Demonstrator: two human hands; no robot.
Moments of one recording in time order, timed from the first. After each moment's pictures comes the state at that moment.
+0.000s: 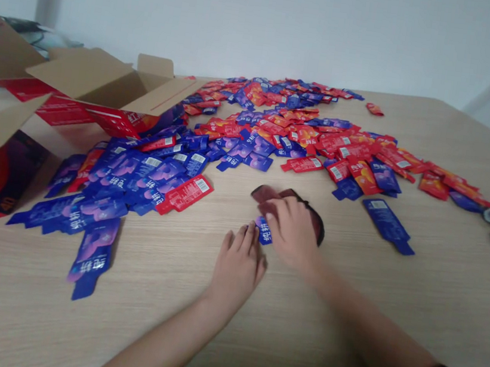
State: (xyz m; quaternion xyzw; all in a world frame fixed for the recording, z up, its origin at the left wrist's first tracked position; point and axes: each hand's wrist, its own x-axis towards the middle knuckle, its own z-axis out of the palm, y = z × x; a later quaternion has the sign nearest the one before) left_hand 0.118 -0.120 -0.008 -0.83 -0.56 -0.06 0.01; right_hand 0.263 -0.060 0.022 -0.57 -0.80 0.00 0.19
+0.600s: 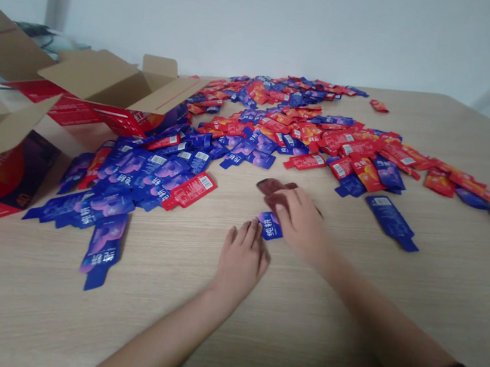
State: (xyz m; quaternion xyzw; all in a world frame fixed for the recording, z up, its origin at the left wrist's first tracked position) left_hand 0.119 -0.121 -0.004 -0.82 -0.56 -0.08 -0.01; right_hand 0.274 -0.054 0.030 -0.55 -0.81 0.03 0.21
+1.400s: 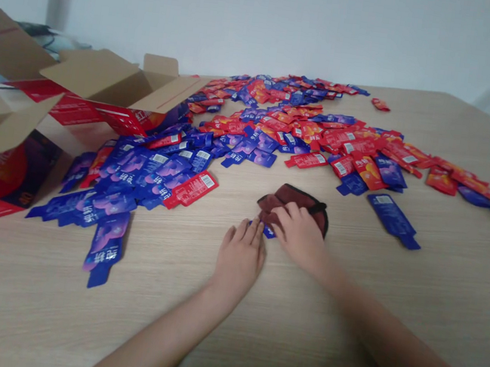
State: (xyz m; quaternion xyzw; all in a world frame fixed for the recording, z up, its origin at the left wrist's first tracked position) left_hand 0.115 -0.119 0.002 -0.82 -0.57 -0.06 -0.02; right_hand 0.276 -0.070 0.004 -0.55 -0.83 -0.03 0.10
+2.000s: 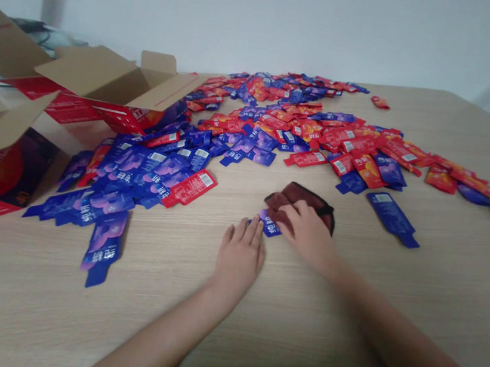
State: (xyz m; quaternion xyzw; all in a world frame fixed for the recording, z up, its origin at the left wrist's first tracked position) left_hand 0.116 -0.121 -0.001 -0.81 -0.58 -0.05 -0.02; right_hand 0.293 -0.067 0.005 -0.57 -0.82 0.00 0.11
